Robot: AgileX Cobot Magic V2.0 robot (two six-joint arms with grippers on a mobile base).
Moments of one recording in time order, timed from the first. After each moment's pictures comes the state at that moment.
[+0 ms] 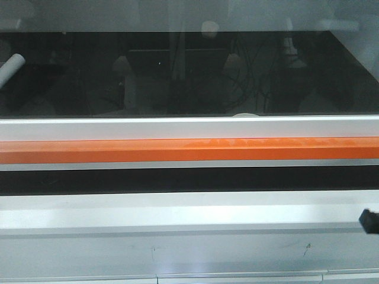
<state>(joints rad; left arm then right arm) -0.05 0.52 -0.21 0.02 -0.08 -0.14 0.01 0.60 -0.21 -0.05 -0.20 0.09</state>
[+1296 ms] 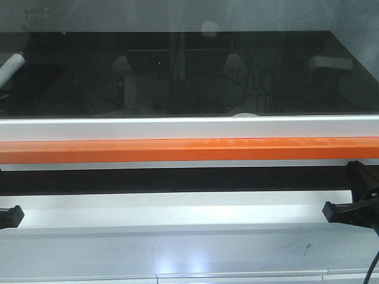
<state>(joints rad) -0.05 0.90 -0.14 0.04 -0.56 -0.14 0.06 1.06 -0.14 -0.03 -0.74 0.08</state>
